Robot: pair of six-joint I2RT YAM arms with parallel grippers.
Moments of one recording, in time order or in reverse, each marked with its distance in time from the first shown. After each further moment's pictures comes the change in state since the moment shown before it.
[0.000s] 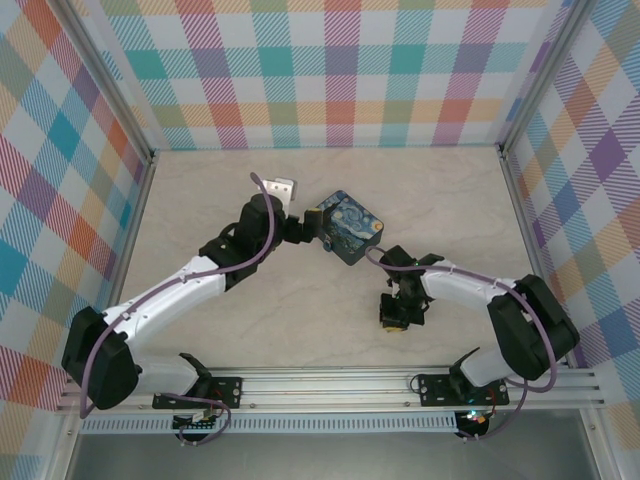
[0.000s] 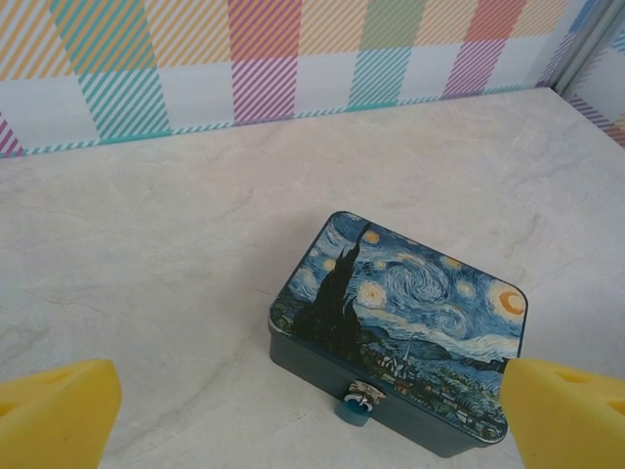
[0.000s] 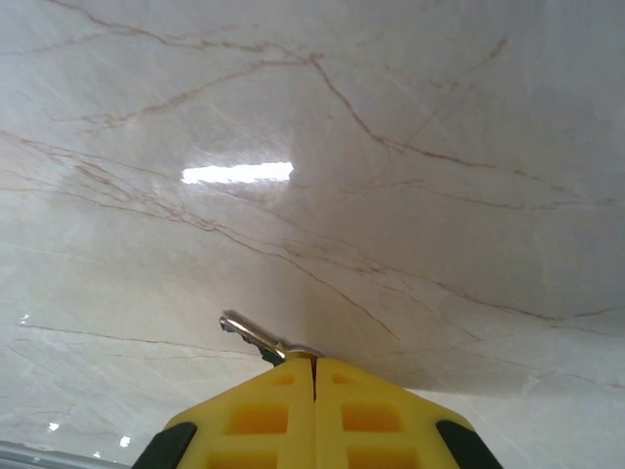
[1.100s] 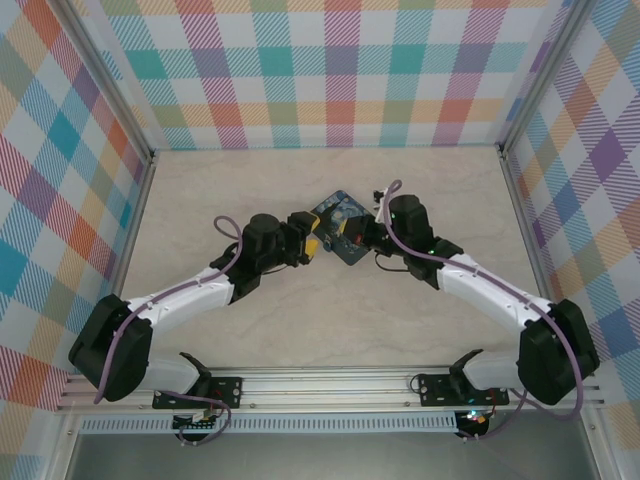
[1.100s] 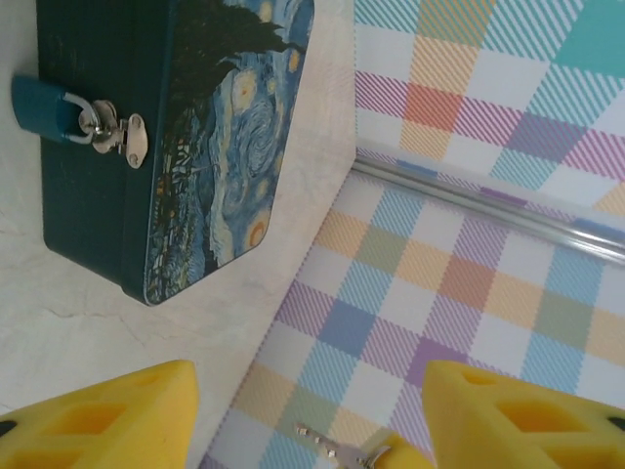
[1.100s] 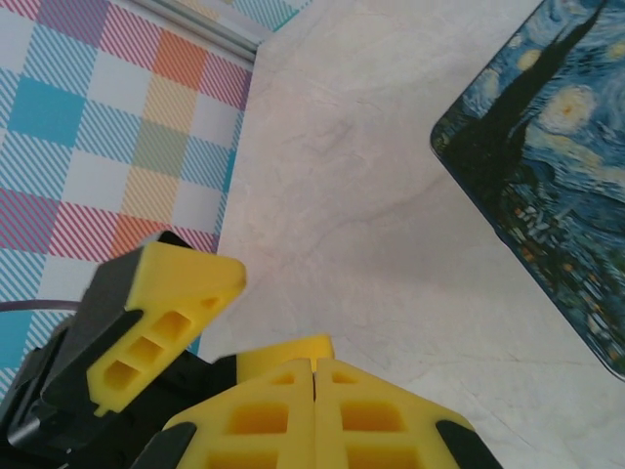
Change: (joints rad) left arm 0.033 0.061 -0.260 0.389 0.384 -1.557; right arm -0.020 -0.115 0.174 0.797 -0.067 0.200
